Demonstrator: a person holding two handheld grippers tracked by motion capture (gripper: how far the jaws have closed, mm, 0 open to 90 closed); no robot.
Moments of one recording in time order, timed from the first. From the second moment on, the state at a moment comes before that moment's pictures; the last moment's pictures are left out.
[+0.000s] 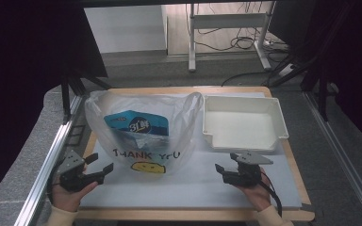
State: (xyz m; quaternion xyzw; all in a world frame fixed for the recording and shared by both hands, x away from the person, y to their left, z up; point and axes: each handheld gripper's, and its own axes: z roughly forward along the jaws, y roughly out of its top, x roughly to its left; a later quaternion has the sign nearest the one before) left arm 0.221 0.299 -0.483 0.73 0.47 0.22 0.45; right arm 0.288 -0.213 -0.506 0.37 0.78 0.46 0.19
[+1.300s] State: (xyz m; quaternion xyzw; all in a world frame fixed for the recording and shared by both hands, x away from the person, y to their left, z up) left arm 0.243 0.309 -0.388 0.70 0.45 0.25 0.50; right arm 0.289 -0.213 -0.507 0.40 0.78 0.44 0.20
